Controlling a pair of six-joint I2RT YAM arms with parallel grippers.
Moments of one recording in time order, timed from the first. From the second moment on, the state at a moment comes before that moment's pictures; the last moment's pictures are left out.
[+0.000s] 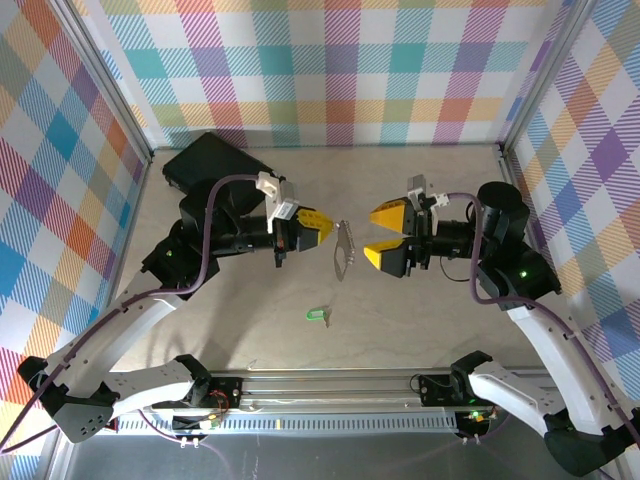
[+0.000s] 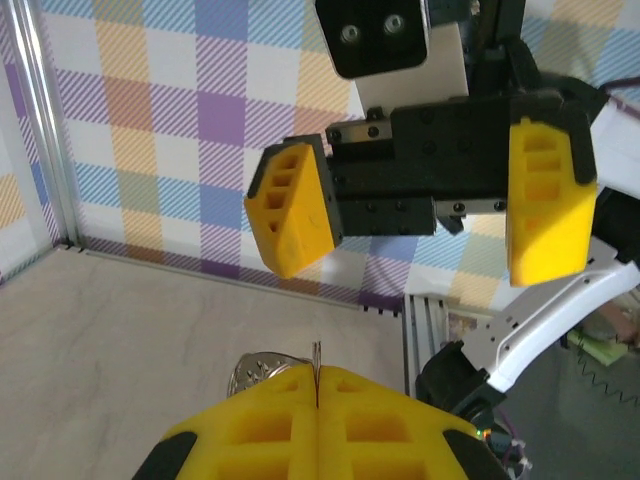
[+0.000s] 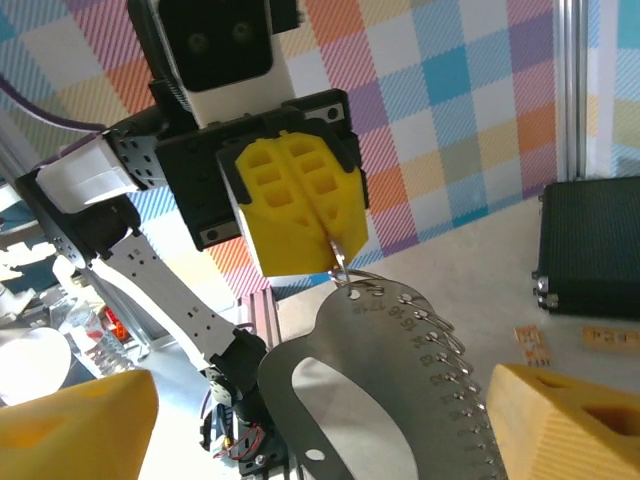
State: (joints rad) left arm -0.71 1.08 1.24 -0.25 0.70 -0.03; right arm 0.47 0.91 1.18 -0.41 -0.93 0.17
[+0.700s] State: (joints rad) left arm -0.71 1.03 1.08 0.00 0.54 -0.19; right arm 0.60 0.92 1.16 -0.38 -0.86 0.10
